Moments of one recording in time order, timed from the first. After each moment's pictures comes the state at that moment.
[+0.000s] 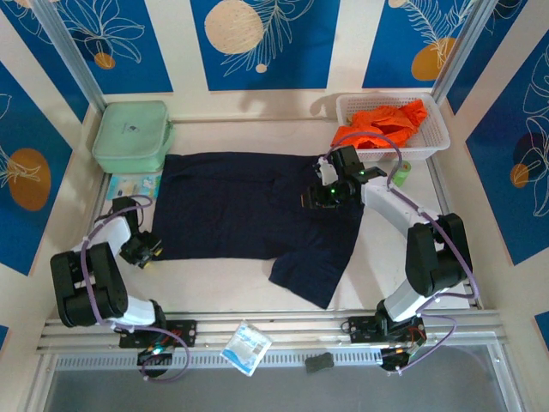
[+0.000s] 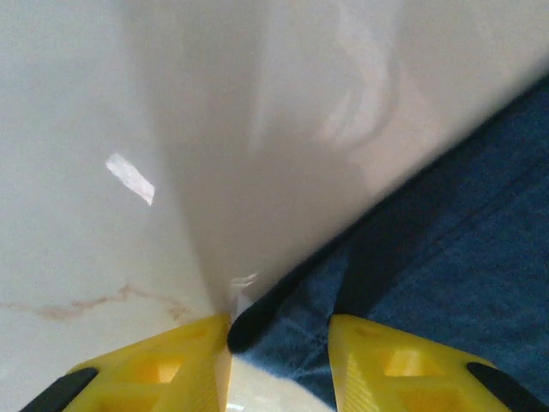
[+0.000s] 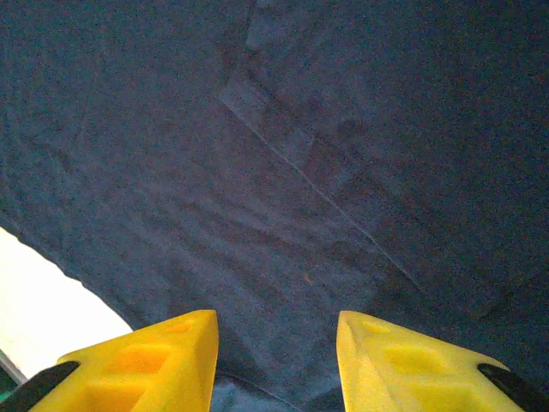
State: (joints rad) left arm 0.28 1.43 0.71 -0.76 0.03 -0.62; right arm 0.33 1.59 1.14 -0.62 -0.43 0.25
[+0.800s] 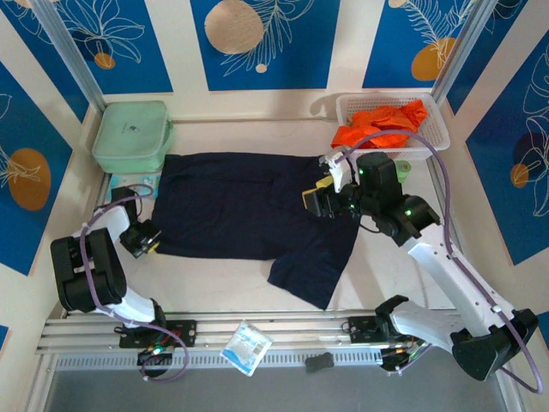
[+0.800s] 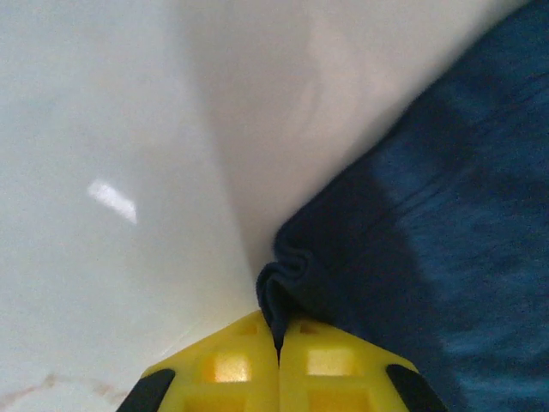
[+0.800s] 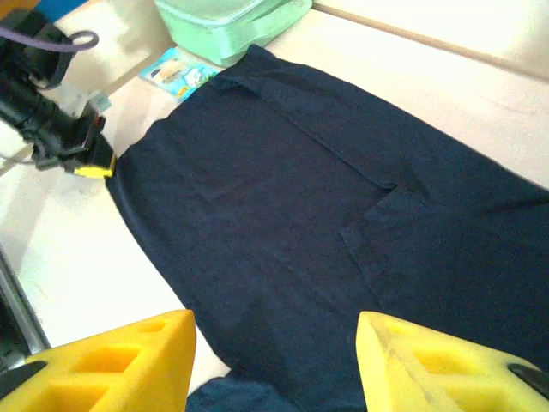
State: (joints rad) left arm 0.27 1.51 0.80 -0.70 0.09 -0.52; right arm 0.51 1.05 1.15 -0.68 -0.32 -0.02
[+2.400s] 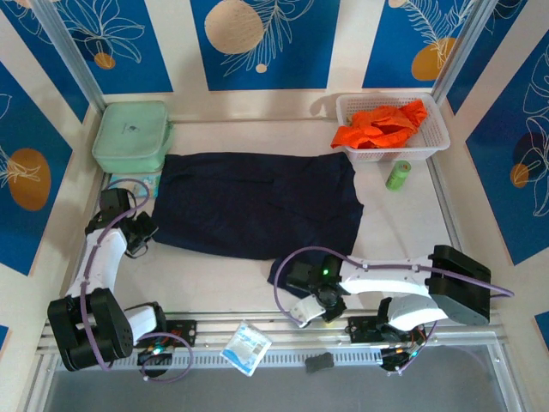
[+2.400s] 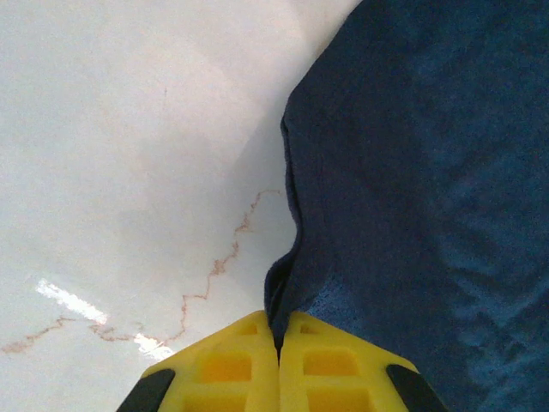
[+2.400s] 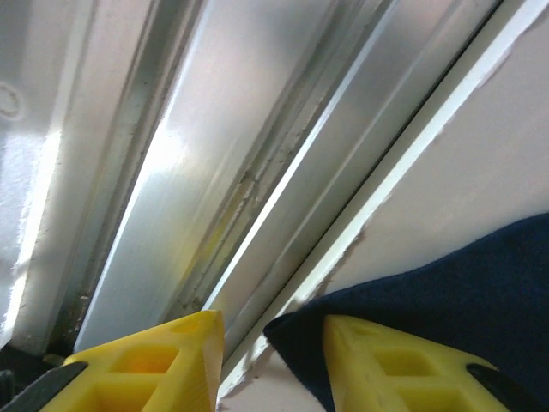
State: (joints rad) left arm 0.24 1.15 0.74 -0.71 0.11 -0.53; right arm 1.21 1.34 0.64 -0.92 -0.03 -0.87
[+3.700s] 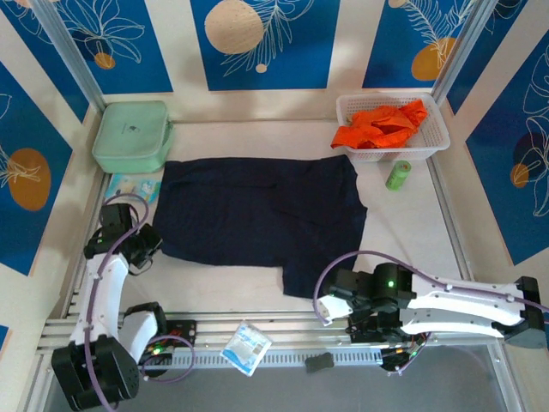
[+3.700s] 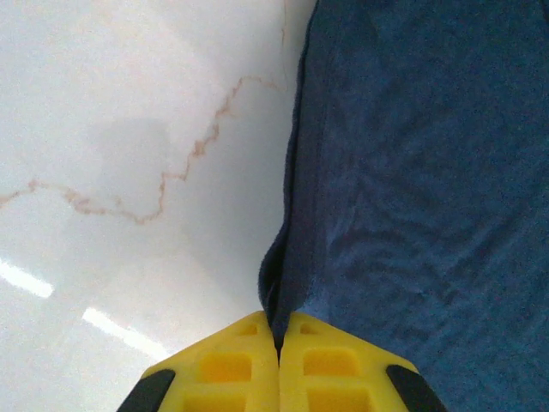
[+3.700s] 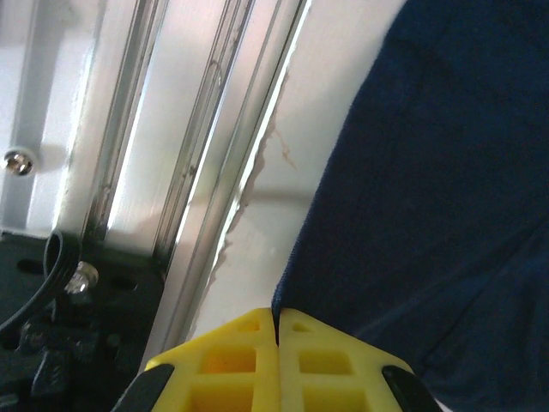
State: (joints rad) left arm 0.20 0.88 0.66 -0.88 0.19 -0.65; right arm 1.33 0.75 0.63 -1.22 0.16 -0.65
